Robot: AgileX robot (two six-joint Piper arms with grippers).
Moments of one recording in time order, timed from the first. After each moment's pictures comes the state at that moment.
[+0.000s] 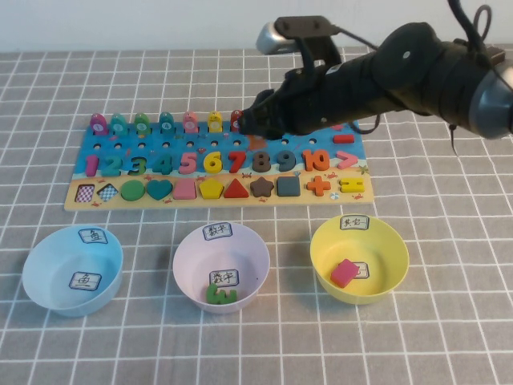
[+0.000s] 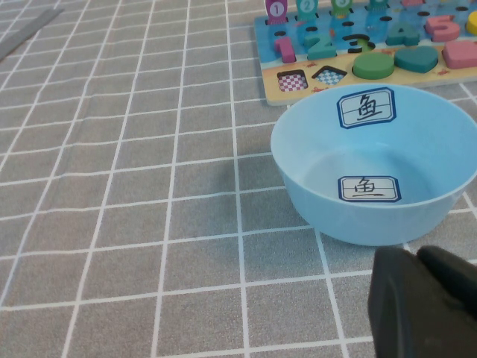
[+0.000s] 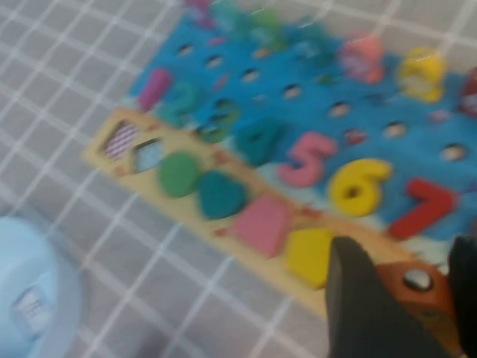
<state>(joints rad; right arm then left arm) 0.51 2.00 -1.68 0.78 0.58 -0.52 -0.06 -0.01 0.03 0.07 0.37 0.01</state>
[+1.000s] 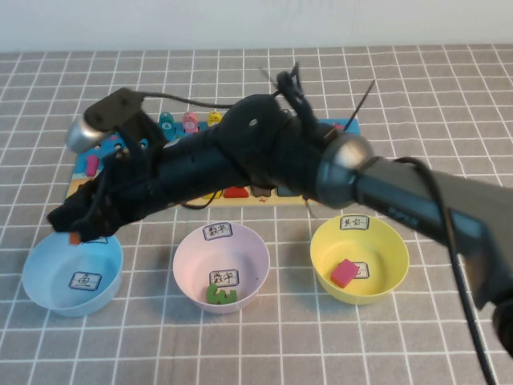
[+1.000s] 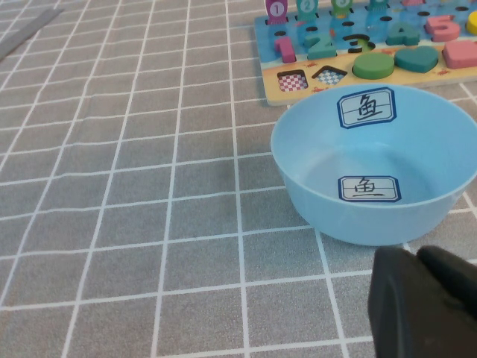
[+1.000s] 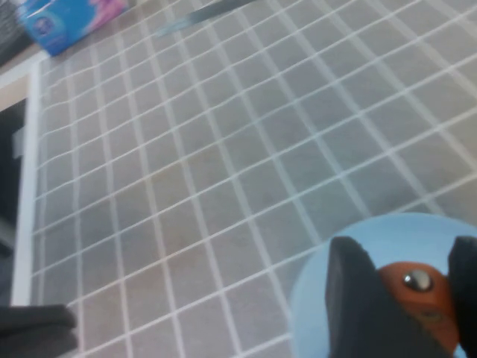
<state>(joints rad) 0.84 2.18 -1.90 1.17 0.70 -0.99 -0.06 -0.01 0.03 0.07 0.37 0.01</state>
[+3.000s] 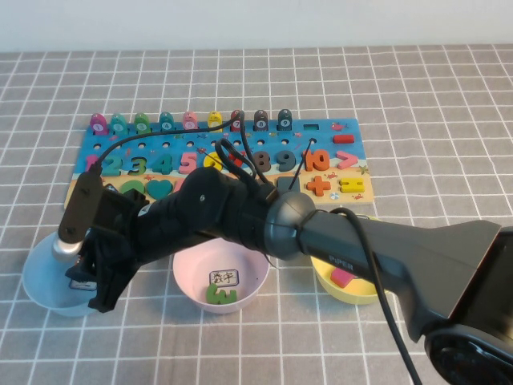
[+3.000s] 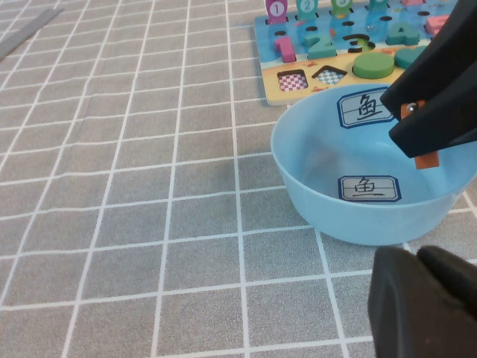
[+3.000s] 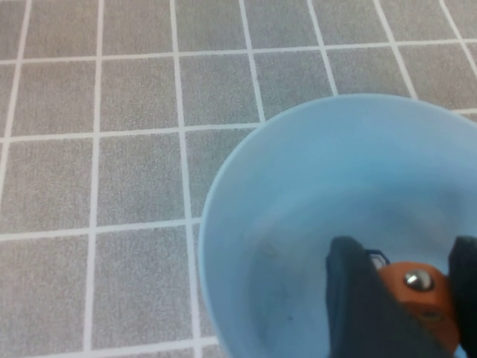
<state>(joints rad) 0.93 2.33 -1.93 0.92 0.52 -1.25 -0.06 -0.01 0.03 0.07 0.37 0.01</state>
